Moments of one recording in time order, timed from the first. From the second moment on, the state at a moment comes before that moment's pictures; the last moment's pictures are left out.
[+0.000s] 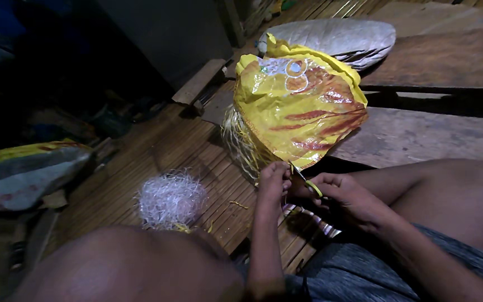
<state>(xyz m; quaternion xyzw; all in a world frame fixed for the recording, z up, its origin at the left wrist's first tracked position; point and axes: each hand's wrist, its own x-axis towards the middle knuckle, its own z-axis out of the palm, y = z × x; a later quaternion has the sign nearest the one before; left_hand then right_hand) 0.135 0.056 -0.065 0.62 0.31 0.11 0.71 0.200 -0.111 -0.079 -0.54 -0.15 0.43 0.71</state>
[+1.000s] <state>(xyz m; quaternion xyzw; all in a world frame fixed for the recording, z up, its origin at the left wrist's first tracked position) 0.138 0.054 -0.075 0.61 0.32 0.08 0.72 0.197 -0.109 -0.083 -0.55 -0.14 0.46 0.68</state>
